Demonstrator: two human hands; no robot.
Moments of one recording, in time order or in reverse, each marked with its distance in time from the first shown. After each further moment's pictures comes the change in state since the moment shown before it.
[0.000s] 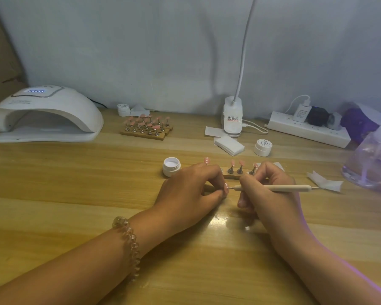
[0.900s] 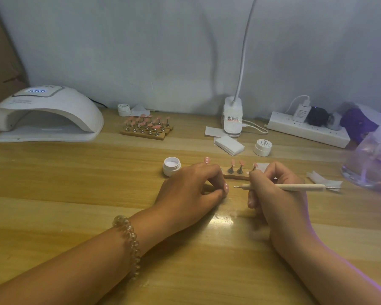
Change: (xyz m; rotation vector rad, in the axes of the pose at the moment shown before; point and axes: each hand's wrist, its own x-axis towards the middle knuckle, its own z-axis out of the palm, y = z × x) left_hand 0.000 -0.003 0.001 -0.011 -0.005 0.011; right_hand -0.001 -0.002 -0.001 0.110 0.075 -0.026
